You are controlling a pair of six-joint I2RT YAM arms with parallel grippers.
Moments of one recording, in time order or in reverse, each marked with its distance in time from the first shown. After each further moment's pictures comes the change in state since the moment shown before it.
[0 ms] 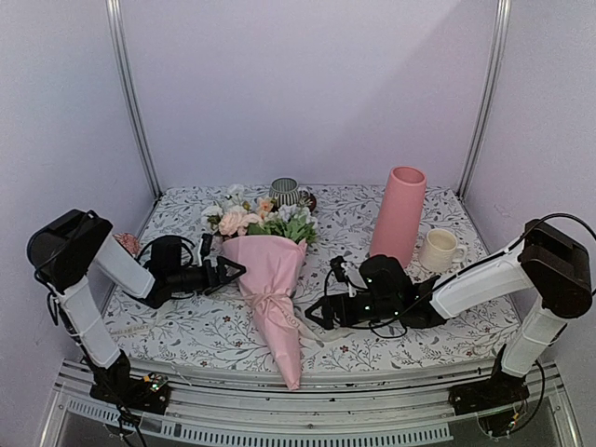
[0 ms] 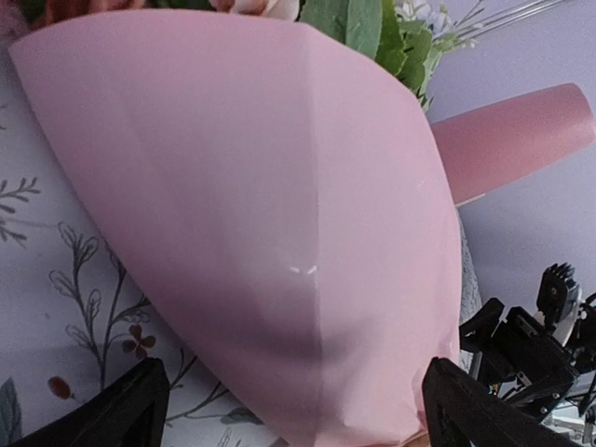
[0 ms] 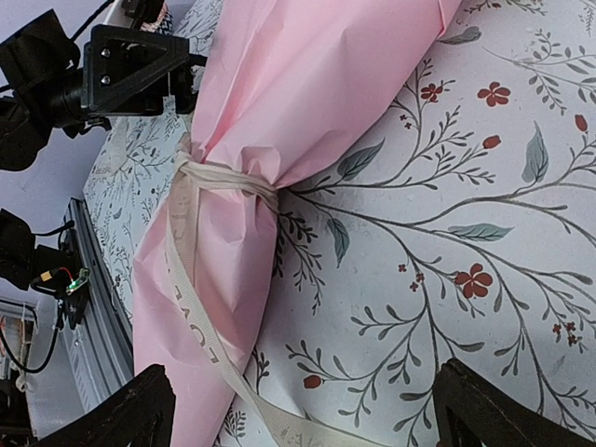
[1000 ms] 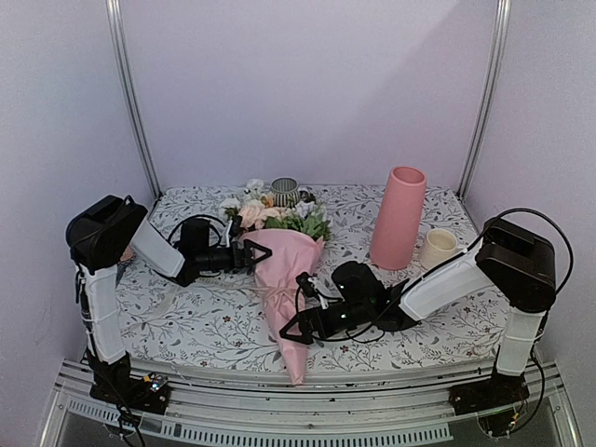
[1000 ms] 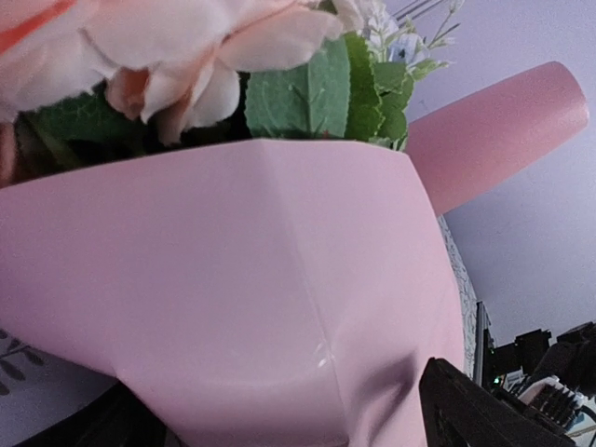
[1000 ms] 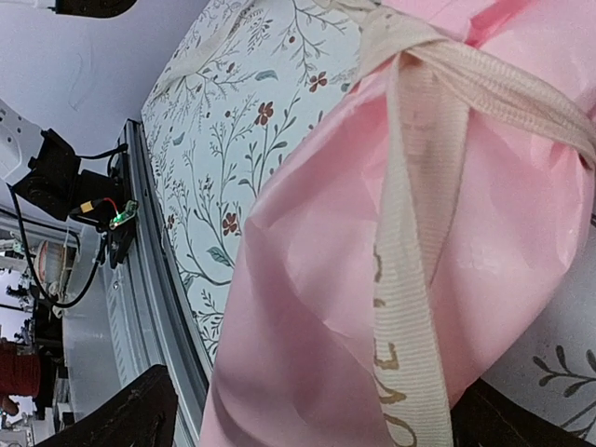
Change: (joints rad) left arm -0.069 0.289 0.364 0.016 0.087 0.033; right arm 0.055 0.216 0.153 0.056 -0.246 -0.018
